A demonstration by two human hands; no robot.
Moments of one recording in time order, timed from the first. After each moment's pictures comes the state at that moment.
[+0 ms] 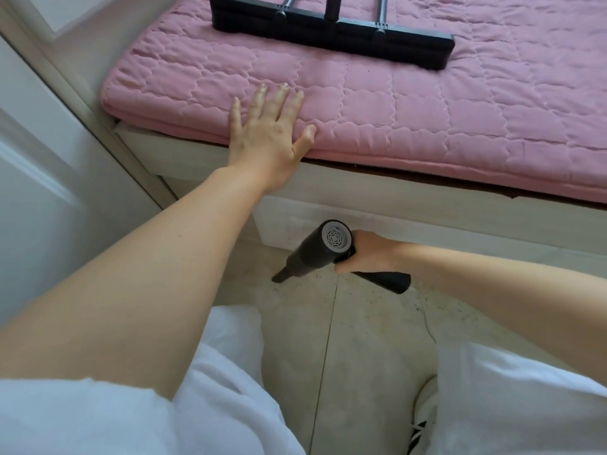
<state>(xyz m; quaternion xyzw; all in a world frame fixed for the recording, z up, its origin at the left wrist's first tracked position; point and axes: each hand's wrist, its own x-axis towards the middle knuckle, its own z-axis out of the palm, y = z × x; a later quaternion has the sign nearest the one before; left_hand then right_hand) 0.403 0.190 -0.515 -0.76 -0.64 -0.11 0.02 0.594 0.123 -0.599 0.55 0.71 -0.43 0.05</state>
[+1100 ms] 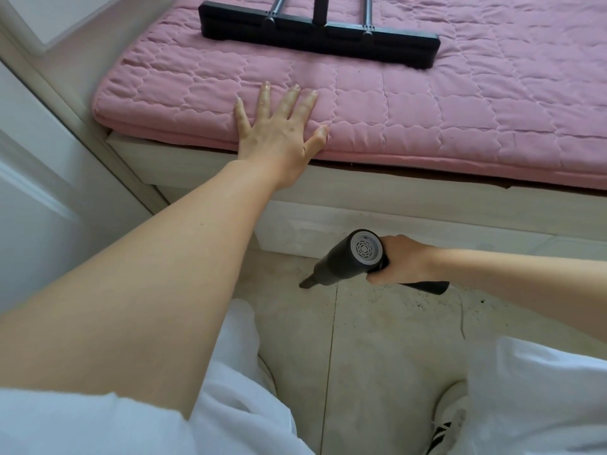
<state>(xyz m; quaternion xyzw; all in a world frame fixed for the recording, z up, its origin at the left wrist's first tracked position) 0.419 0.194 -0.507 -0.77 -0.63 -0.08 0.01 0.632 0.102 -0.591 0.58 0.72 -0.36 0.07</state>
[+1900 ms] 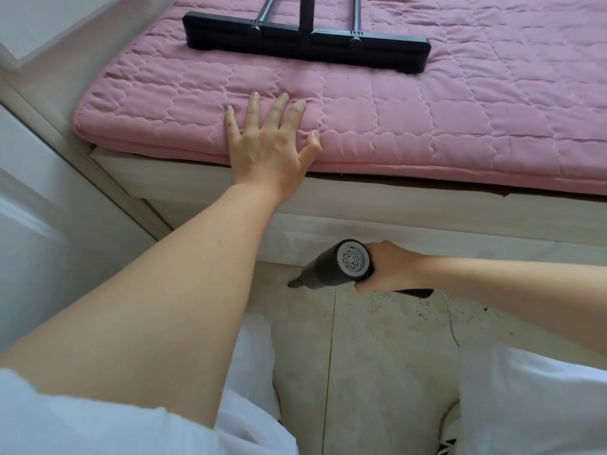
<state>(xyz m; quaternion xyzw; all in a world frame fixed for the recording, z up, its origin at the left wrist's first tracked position) 0.431 0.200 -0.524 -0.74 -0.64 -0.15 0.10 0.628 0.115 -0.605 0.56 0.74 -0.38 0.03</state>
